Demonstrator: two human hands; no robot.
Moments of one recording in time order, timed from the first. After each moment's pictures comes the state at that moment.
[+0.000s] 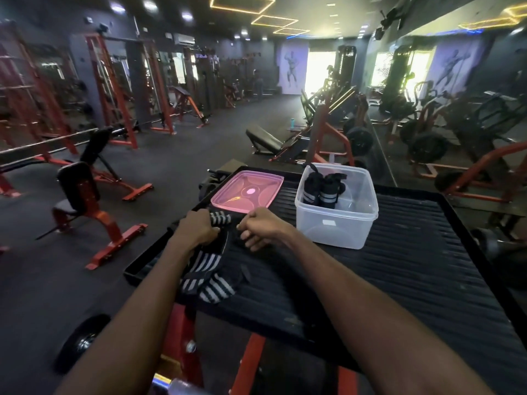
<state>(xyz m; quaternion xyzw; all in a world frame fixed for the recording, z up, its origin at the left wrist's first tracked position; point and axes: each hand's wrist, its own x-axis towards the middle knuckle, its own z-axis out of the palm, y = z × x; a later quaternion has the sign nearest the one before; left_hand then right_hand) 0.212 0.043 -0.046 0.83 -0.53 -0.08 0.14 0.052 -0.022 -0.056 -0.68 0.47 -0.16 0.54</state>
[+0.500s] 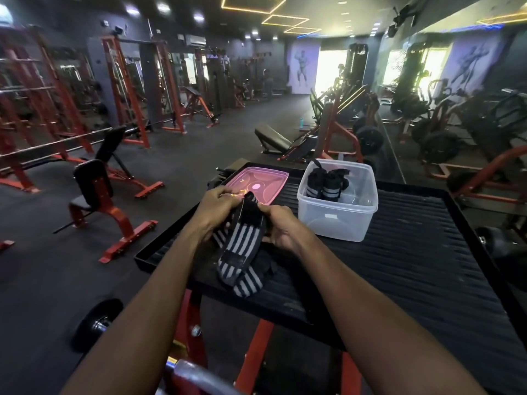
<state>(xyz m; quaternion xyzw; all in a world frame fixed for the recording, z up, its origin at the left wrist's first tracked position) 0.172 0.061 -0.026 0.66 -0.44 -0.31 0.52 0.030 -0.010 -0.068 -0.43 0.43 -0.32 0.73</state>
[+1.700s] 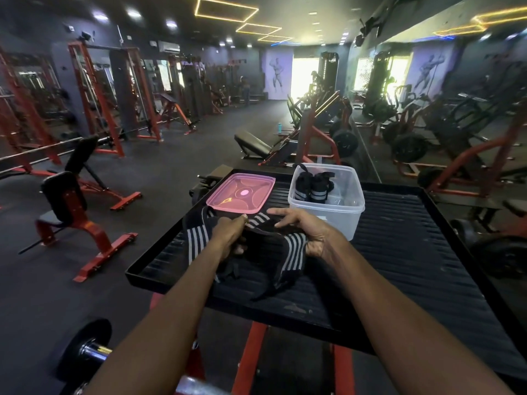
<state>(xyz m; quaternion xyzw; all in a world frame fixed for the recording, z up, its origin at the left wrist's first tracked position) 0.149 0.029 -0.072 0.70 -0.34 -0.42 0.47 -0.044 0.006 -0.045 -0.41 0.32 -0.30 0.80</state>
